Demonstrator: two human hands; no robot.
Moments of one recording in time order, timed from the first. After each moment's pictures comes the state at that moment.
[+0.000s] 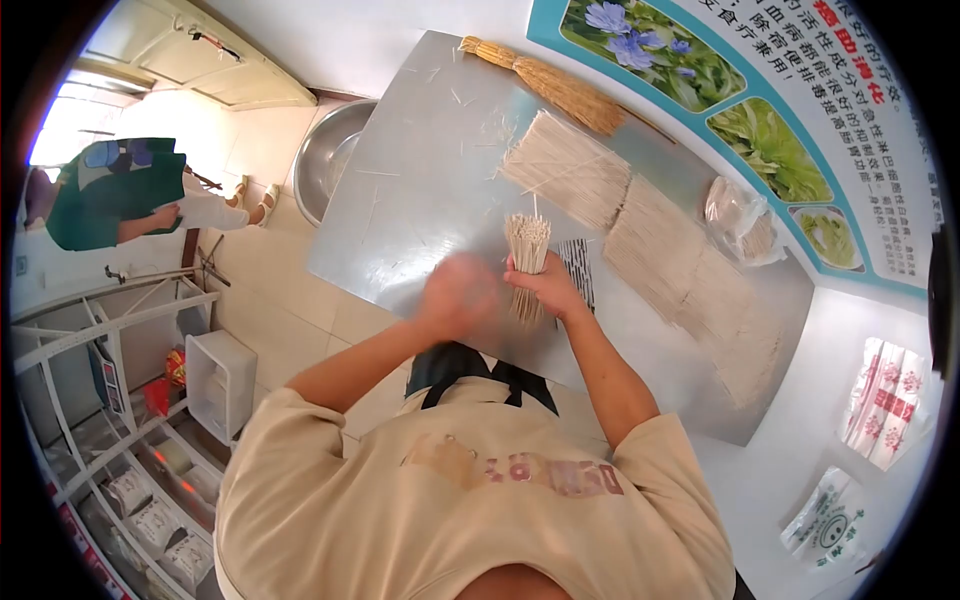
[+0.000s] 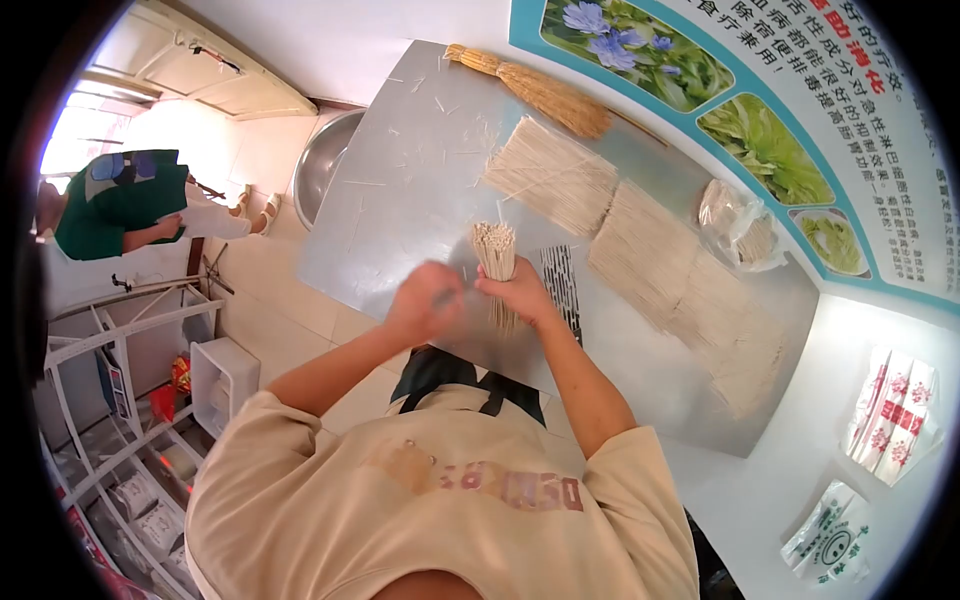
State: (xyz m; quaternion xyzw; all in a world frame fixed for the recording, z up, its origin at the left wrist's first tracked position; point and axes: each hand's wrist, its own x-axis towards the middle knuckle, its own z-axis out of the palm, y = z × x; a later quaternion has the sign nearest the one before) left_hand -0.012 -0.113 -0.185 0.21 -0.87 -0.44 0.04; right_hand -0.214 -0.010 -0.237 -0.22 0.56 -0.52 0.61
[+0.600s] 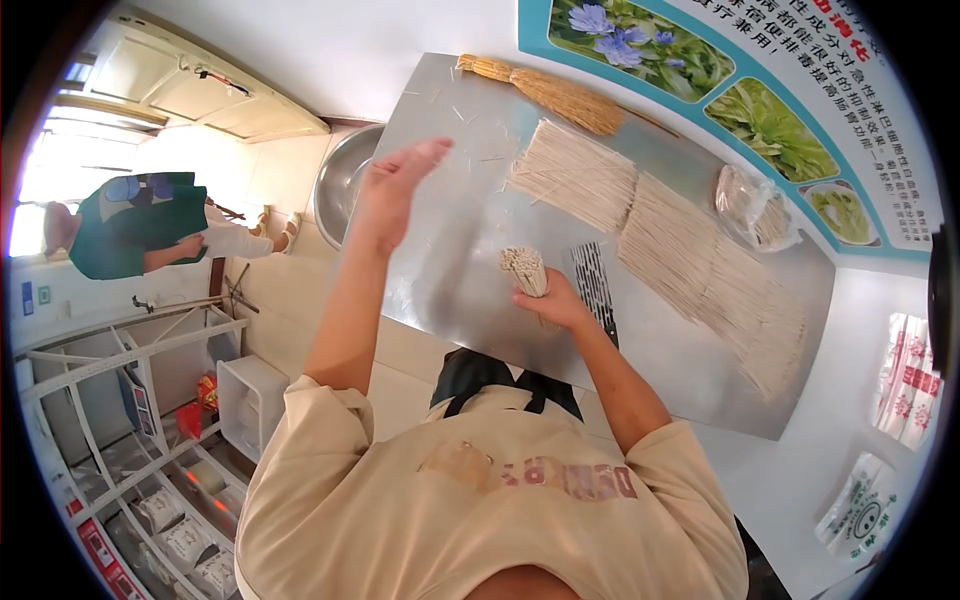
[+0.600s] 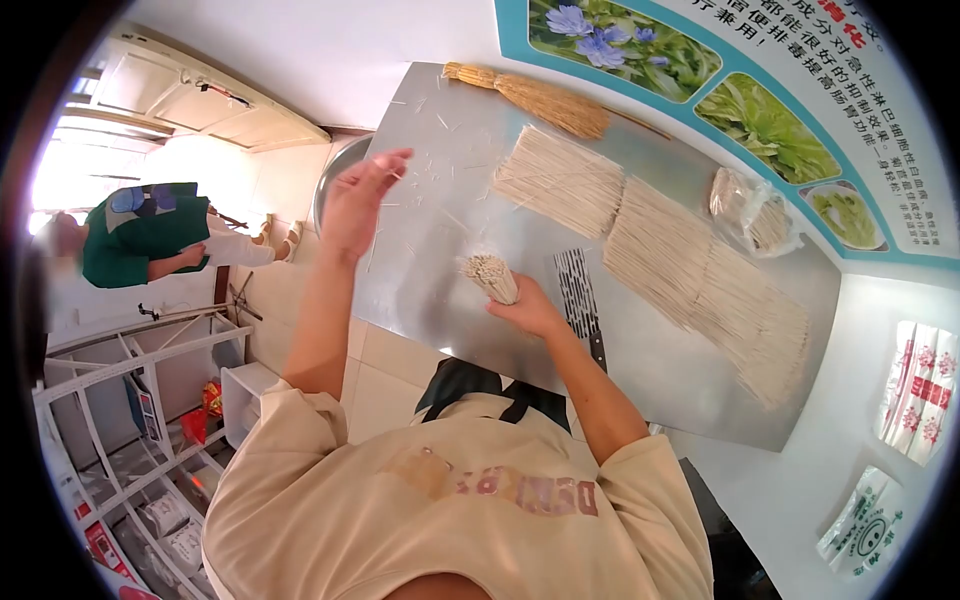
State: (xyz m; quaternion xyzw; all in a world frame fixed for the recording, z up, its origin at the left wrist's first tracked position) left_hand -0.059 -0.254 -0.098 0.32 -0.57 -0.70 0.30; right_hand -0.206 0.003 -0.228 -0.34 0.61 -0.43 0.56
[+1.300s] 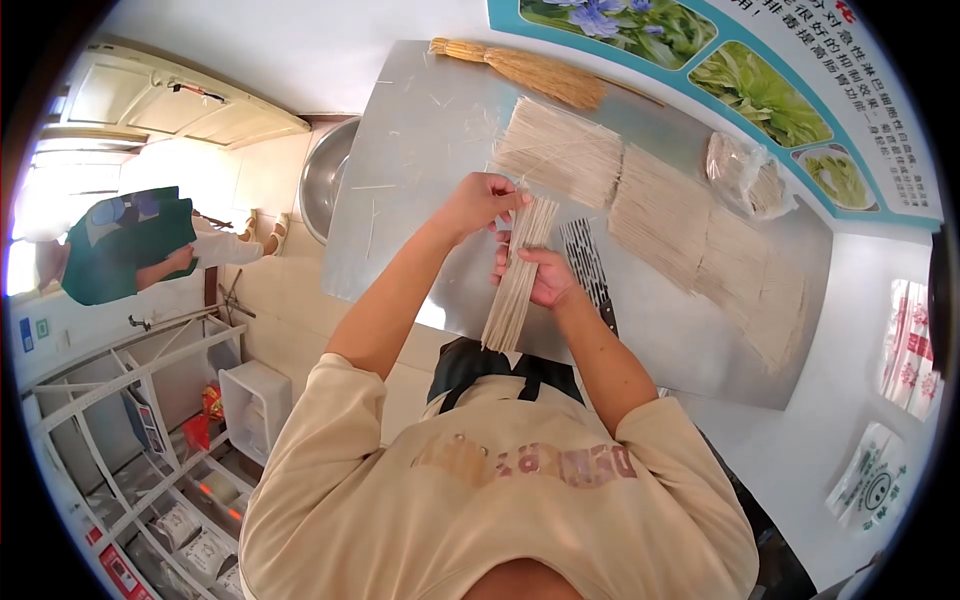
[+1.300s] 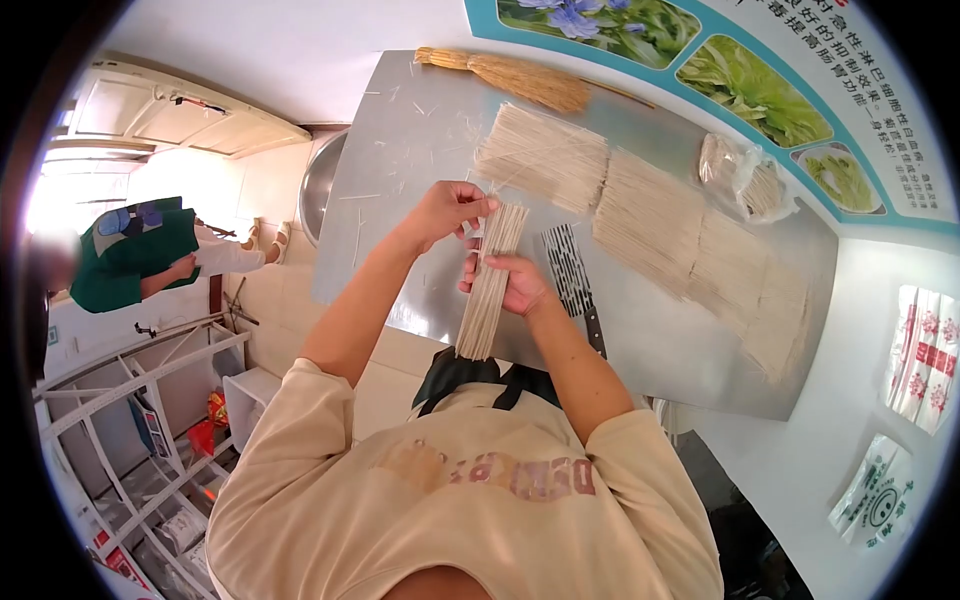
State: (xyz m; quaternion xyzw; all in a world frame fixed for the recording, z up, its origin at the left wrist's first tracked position) left_hand -0.133 -0.199 -0.181 0.33 -0.64 -0.69 -0.07; right_hand -0.202 -0.010 -0.254 0.05 0.18 -0.64 0.75
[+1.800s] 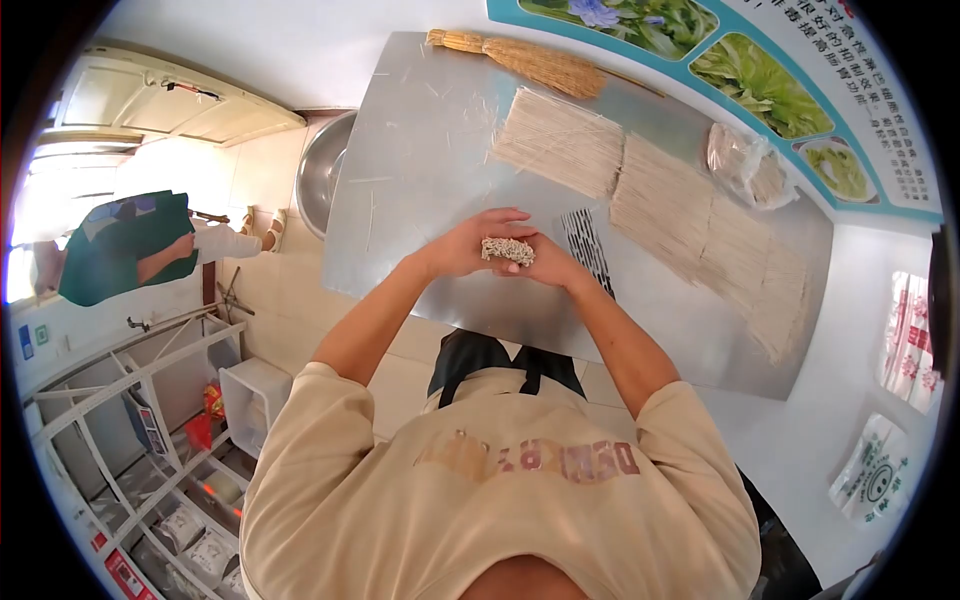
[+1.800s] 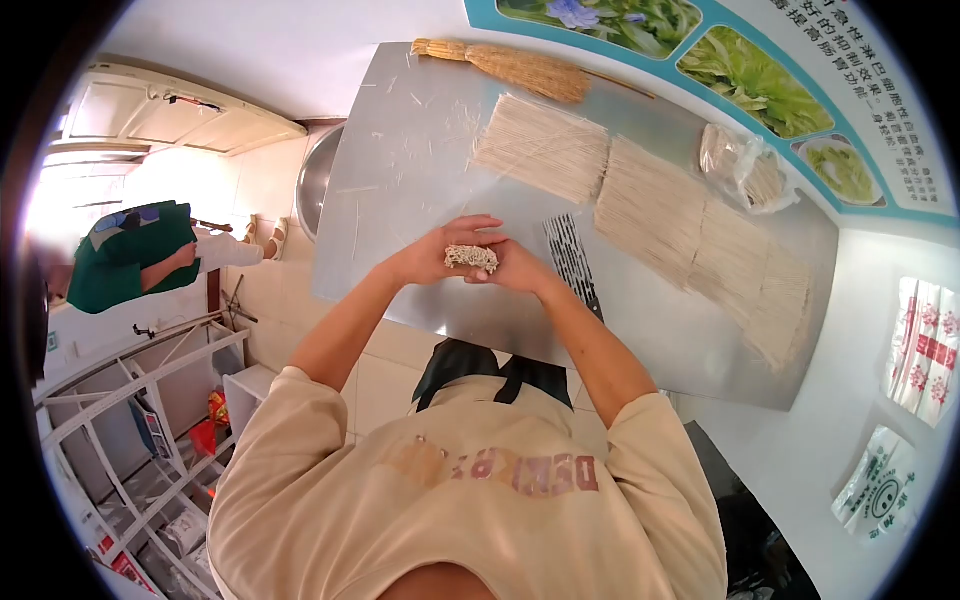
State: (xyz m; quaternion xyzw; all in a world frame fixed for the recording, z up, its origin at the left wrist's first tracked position) left_hand -0.076 -0.175 -0.193 0.05 -0.78 -0.62 -0.07; right_hand -0.216 -0.023 -0.231 -0.40 0.58 -0.38 0.60
